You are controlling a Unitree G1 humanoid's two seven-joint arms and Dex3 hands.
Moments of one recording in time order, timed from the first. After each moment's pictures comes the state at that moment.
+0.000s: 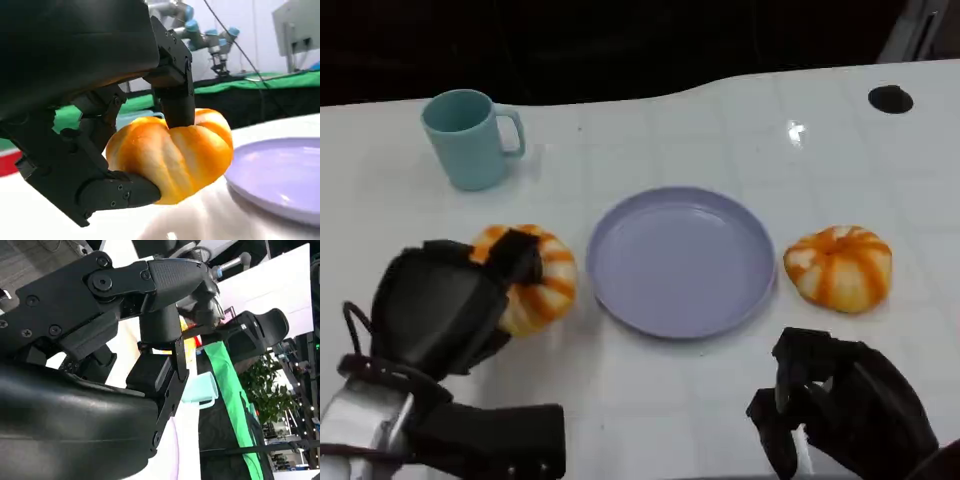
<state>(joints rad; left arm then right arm) -0.17 0.45 -0.31 0.09 0.97 -0.05 0.31 0.11 0.00 0.04 0.00 0.42 0.03 0.58</state>
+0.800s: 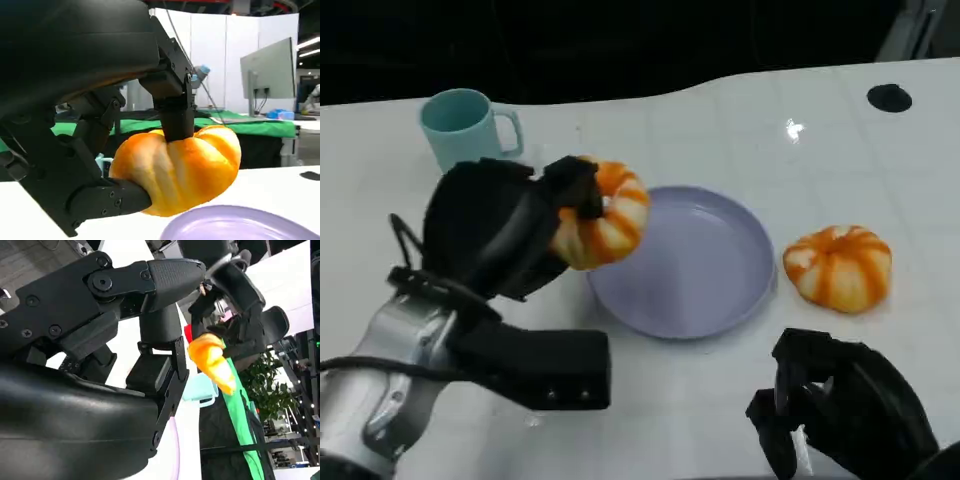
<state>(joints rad) -0.41 0.35 -0.32 0.17 0.89 -0.19 0.28 0.12 0.00 0.05 -0.01 0.42 0.03 0.57</state>
